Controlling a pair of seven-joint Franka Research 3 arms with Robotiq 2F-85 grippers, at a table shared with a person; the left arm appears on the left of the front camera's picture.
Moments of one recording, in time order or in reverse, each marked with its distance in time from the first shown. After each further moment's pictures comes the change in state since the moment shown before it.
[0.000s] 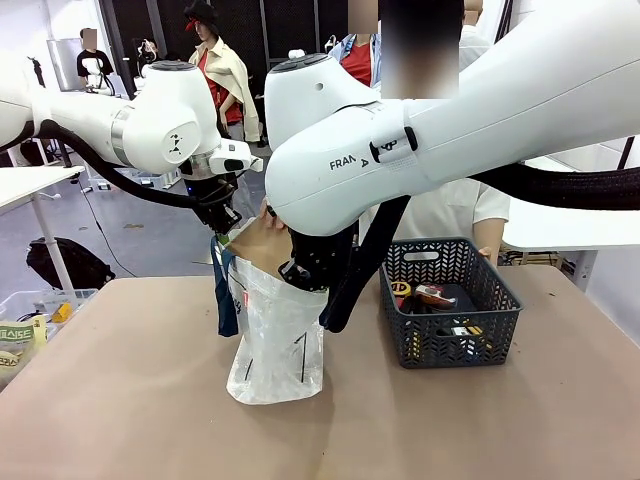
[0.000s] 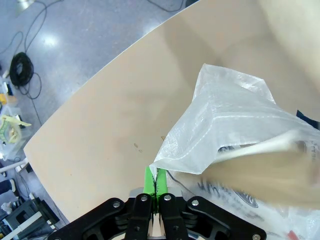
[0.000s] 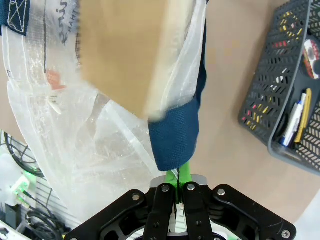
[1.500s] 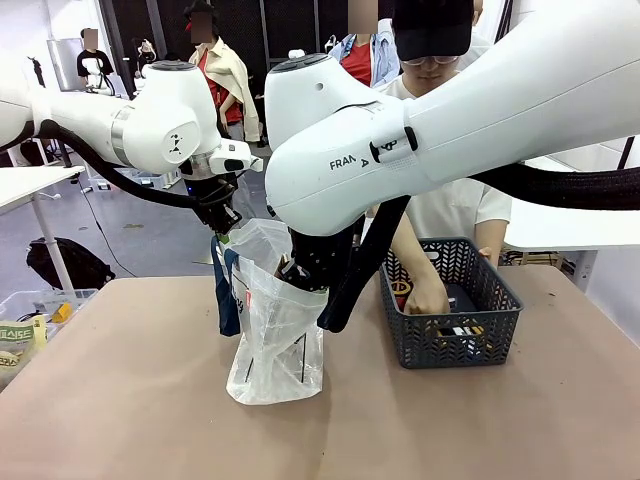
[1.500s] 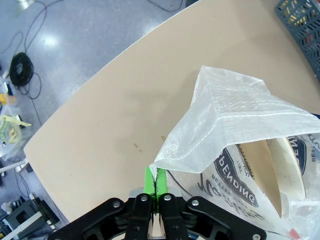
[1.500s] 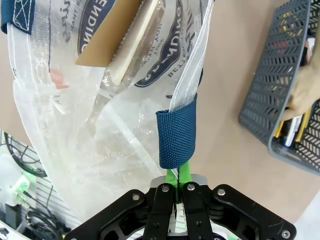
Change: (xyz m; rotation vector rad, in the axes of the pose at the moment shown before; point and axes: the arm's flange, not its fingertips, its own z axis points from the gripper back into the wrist) left arm 0.000 0.000 0.000 0.000 0.000 0.000; right arm 0.000 0.000 0.000 0.000 0.000 0.000
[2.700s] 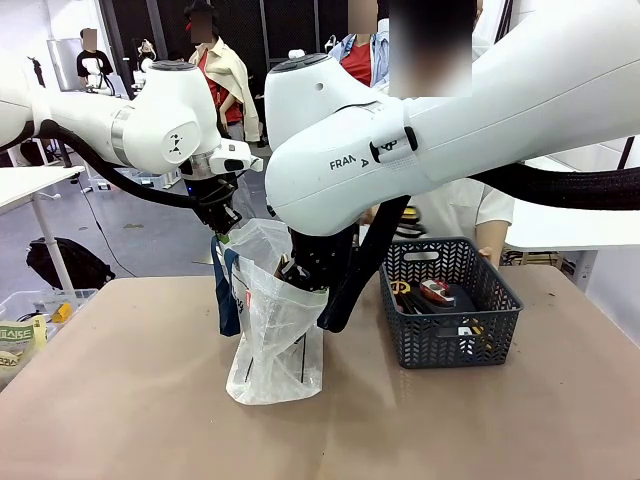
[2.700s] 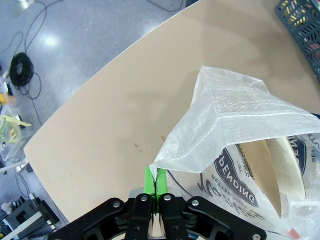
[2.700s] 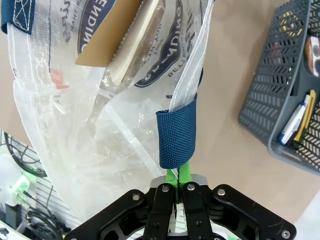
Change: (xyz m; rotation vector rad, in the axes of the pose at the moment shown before) left arm 0.000 0.000 0.000 0.000 0.000 0.000; right arm 0.000 0.000 0.000 0.000 0.000 0.000
